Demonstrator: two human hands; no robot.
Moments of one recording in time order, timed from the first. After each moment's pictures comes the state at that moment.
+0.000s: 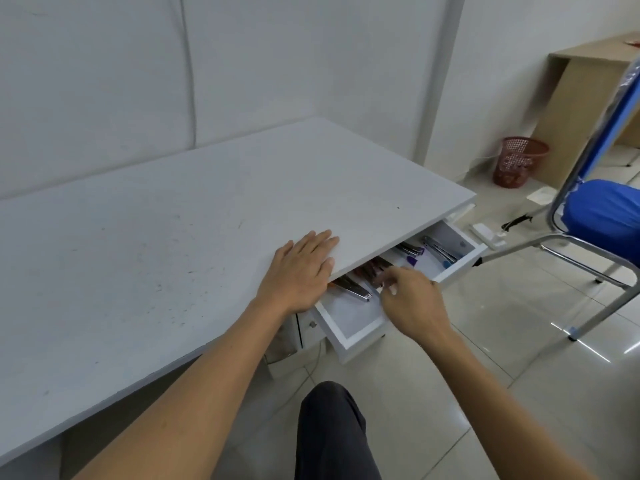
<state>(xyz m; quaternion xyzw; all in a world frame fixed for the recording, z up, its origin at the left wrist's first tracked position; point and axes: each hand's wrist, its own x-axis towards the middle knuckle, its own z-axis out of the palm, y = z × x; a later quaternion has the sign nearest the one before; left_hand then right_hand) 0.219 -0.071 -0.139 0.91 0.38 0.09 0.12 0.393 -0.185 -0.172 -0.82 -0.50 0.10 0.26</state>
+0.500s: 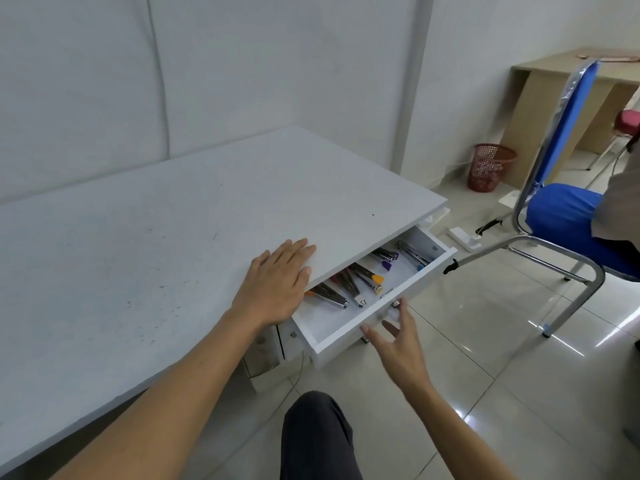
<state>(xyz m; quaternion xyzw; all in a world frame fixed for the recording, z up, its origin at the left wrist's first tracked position) 0.221 -0.068 -0.144 0.92 0.37 0.09 0.10 0.388 -0.231 -0.244 -0.73 -0.30 0.31 0.53</state>
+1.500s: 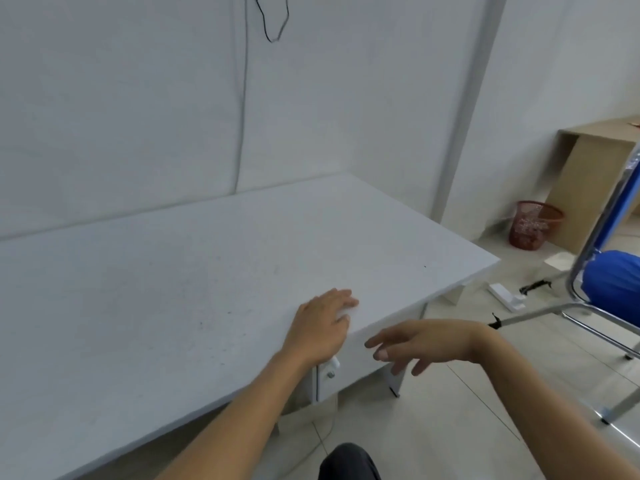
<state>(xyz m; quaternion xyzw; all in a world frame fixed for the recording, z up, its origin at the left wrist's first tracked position) 0.200 -0.079 -0.130 0.85 0.41 0.19 0.28 0.386 -0.167 -0.077 -0.64 -0.58 0.50 0.04</state>
